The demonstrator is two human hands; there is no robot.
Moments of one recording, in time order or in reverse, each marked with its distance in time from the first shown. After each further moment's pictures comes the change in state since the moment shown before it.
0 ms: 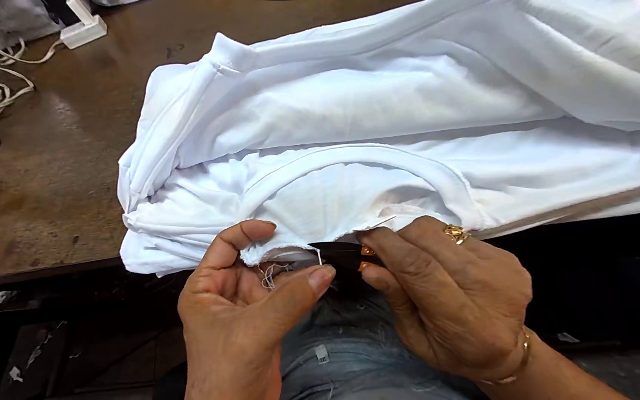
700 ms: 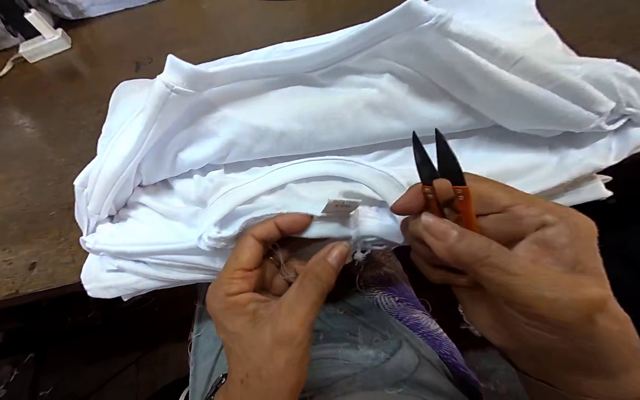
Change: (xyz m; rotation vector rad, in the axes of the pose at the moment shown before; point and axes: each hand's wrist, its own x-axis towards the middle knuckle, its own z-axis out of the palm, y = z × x) left_hand 0.012 -0.031 0.034 0.113 -0.175 0.199; right_hand 0.006 0.021 -0.051 0.911 0.008 0.782
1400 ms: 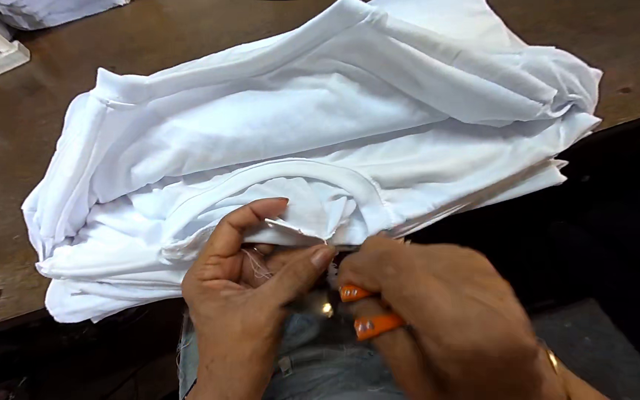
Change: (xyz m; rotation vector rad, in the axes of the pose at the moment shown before) left_hand 0.012 -0.001 0.006 -0.017 -0.123 -0.053; right_hand -0.016 0.005 0.014 -0.803 -0.099 -0.588
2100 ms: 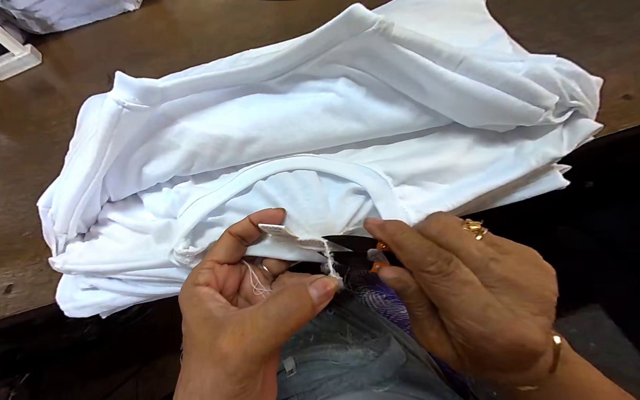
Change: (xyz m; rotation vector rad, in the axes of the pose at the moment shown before) left_hand -0.012 0.025 -0.004 -0.256 0.063 -0.257; right_hand -0.013 0.021 -0.006 -0.283 0.128 -0.061
